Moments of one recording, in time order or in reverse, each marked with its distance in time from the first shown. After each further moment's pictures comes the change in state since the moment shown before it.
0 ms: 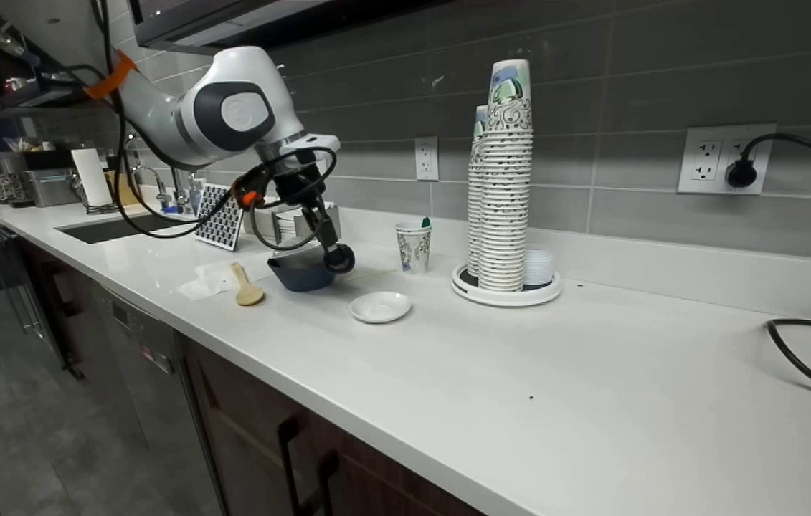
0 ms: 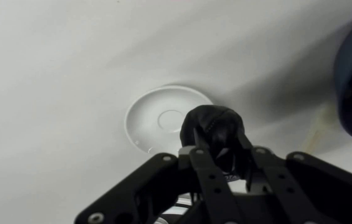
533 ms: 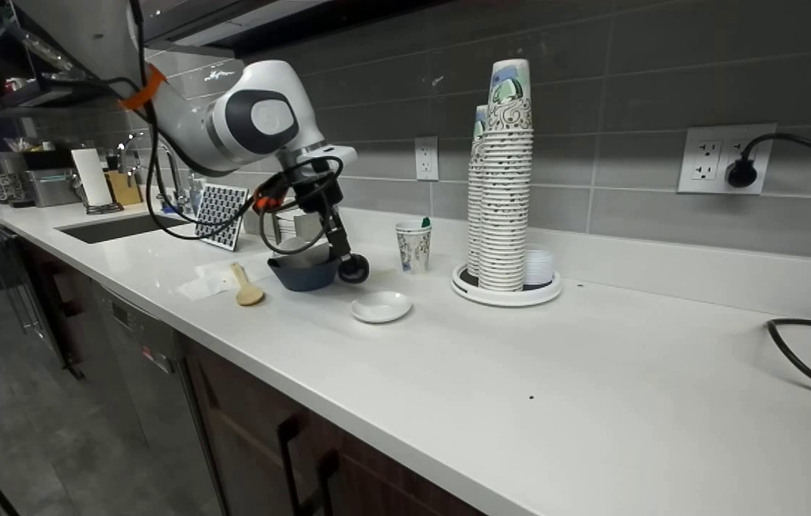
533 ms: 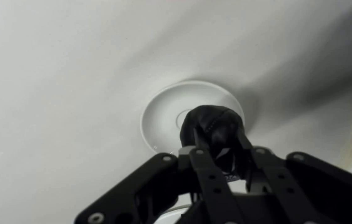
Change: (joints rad) arm -0.139 0.112 0.121 0.119 -0.051 -0.089 0.166
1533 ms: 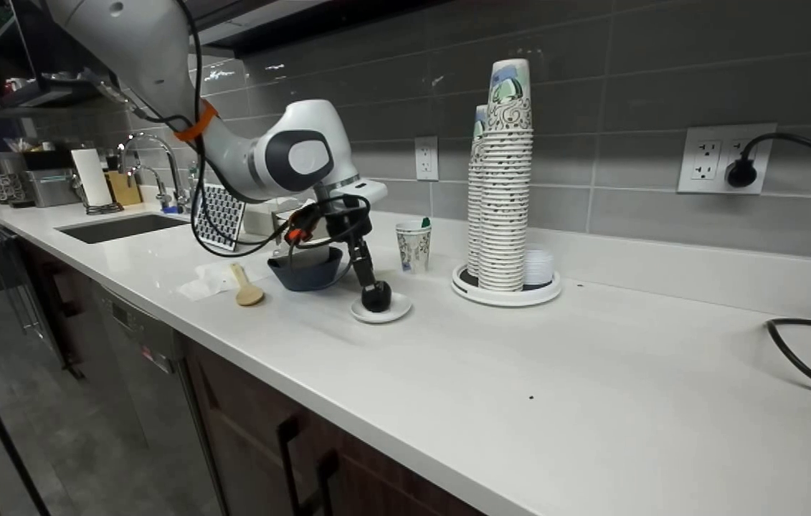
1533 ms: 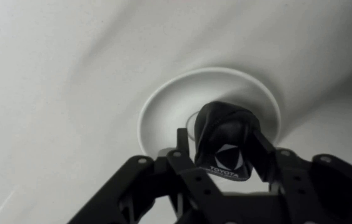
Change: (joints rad) arm -0.042 0.192 -0.014 0.120 0.105 0.036 0.009
